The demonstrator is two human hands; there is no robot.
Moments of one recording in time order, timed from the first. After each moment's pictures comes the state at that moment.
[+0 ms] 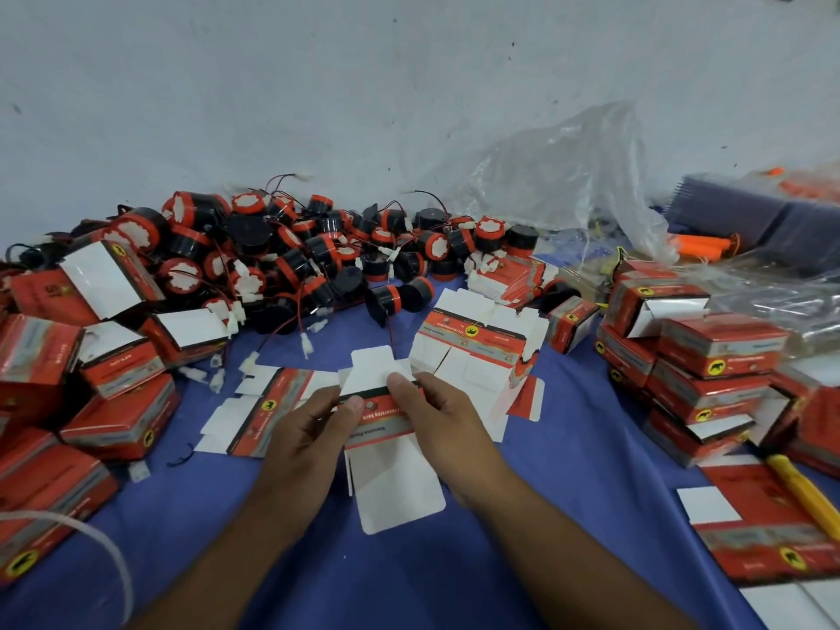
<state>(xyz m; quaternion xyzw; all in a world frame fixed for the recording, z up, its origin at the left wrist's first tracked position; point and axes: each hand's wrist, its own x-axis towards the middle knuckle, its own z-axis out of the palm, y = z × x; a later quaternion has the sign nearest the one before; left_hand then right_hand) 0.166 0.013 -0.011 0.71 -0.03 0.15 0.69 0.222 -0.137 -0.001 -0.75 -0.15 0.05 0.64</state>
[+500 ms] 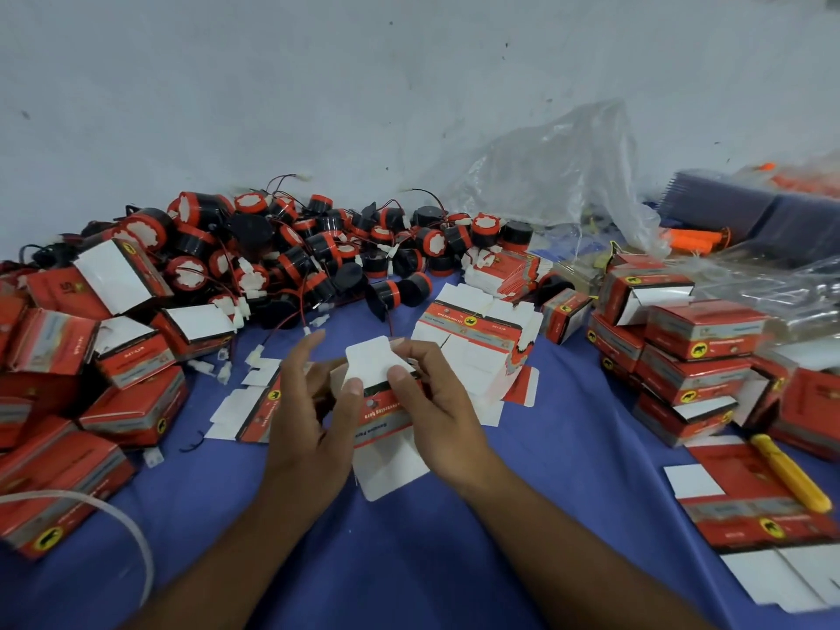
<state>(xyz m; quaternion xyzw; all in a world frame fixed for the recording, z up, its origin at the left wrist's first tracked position) 0.156 0.006 -0.005 0.74 -0.07 0.30 0.59 0.201 -0.137 0.008 -0.70 -0.24 -0.03 0.67</state>
